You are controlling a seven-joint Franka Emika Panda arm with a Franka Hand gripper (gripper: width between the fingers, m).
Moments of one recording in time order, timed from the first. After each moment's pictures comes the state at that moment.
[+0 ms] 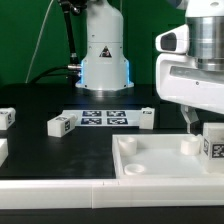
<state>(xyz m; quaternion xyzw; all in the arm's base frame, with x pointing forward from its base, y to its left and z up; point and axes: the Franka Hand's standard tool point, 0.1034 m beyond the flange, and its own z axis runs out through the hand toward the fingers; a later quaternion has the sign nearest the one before) 0.622 0.122 0.071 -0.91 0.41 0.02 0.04</state>
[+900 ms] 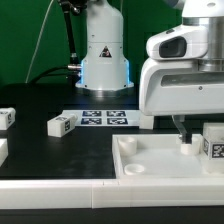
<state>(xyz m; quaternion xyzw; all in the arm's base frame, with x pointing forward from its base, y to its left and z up) 0.624 0.113 0.070 -1.00 0.03 0.01 0.04</state>
